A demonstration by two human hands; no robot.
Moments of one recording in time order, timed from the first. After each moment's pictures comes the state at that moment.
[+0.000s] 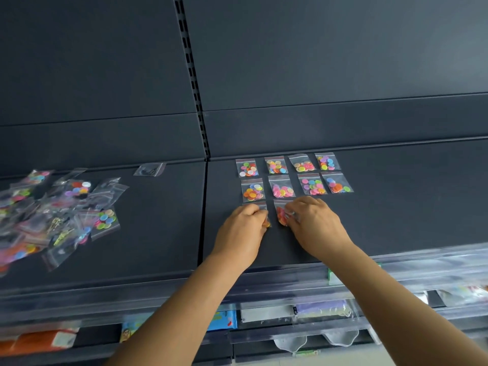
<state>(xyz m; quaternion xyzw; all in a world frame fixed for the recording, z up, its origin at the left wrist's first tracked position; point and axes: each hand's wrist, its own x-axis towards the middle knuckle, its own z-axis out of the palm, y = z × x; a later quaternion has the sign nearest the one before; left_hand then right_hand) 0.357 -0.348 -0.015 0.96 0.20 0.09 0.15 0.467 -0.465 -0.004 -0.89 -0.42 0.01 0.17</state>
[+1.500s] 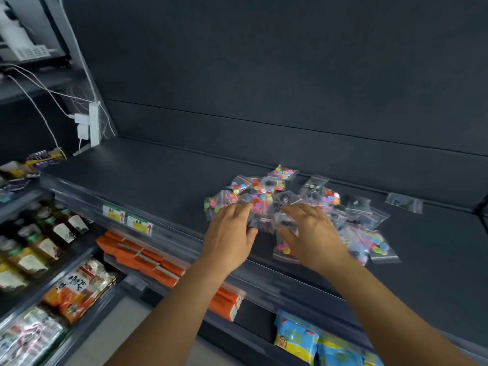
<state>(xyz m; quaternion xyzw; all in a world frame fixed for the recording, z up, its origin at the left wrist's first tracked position) -0.046 -0.049 0.005 0.86 0.48 0.15 0.08 0.116 -0.117 0.016 -0.74 -0.65 0.07 0.19</state>
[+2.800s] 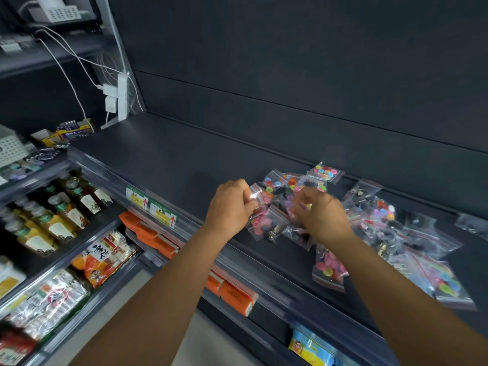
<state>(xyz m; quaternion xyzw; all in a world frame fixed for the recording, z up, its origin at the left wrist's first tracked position) -0.077 0.037 0.002 0.77 0.56 0.25 0.16 0.100 -0.016 0.005 -0.74 -0.60 0.15 0.27</state>
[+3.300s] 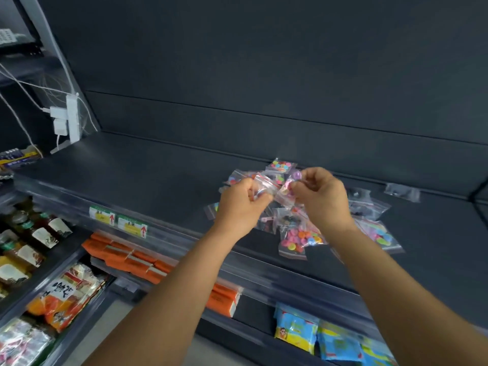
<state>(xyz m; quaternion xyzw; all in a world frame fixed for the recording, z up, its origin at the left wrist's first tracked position) -0.026 -0.020 0.029 0.77 0.46 0.31 0.32 0.115 -0.085 0.040 -0.67 -0.39 0.23 0.58</state>
